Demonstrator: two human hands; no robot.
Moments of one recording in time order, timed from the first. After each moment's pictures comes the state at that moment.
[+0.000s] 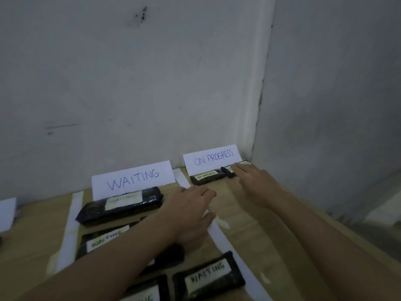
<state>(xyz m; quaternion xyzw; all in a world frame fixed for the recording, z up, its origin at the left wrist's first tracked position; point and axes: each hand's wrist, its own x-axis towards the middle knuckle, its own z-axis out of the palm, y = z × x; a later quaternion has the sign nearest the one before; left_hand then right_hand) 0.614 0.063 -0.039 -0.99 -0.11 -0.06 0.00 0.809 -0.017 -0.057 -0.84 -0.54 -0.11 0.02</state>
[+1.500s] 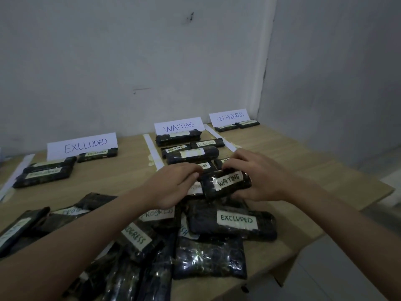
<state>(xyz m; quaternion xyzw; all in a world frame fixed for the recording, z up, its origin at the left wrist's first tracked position) 0.348 -0.051 -0.030 -0.97 -0.14 -0.12 -0.15 0.534 -0.192 -0.031 -0.69 -0.70 -0.10 0.13</state>
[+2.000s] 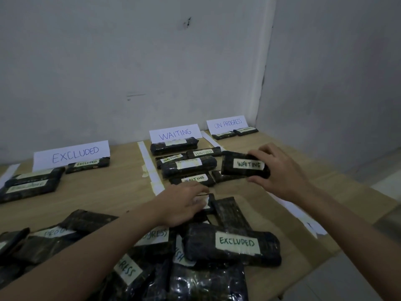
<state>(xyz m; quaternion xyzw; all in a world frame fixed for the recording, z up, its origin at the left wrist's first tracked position) 0.383 -0.032 -0.054 -0.98 -0.11 -0.03 -0.14 0.588 -0.188 -0.038 -0.78 -0.56 -0.18 0.21</state>
